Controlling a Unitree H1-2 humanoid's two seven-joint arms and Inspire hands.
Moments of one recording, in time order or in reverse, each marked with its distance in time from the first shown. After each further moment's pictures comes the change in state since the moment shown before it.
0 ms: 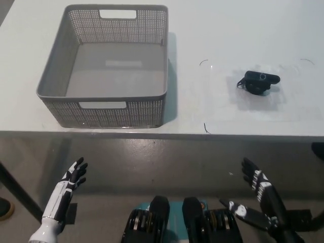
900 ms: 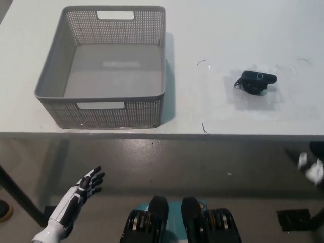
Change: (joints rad) left_arm 0.006 0.040 -0.038 -0.011 -0.072 0.058 -0.161; right_arm -0.225 -0.055 -0.184 -0.668 -0.385 0.107 -0.056
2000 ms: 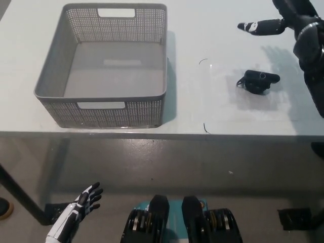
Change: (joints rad) left_arm 0.074 0.000 0.000 -0.025 -0.002 -0.001 -0.008; right_arm -0.981 -0.230 0.413 1.468 -0.292 0.231 0.162
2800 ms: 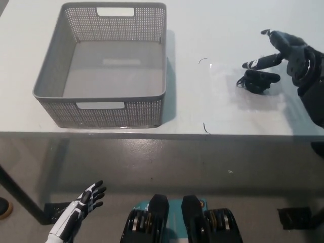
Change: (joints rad) left_arm -0.015 0.000 -0.007 0.001 0.000 -0.004 -0.018; right_arm -0.006 0.040 0.074 0.305 0.045 -0.044 -0.008
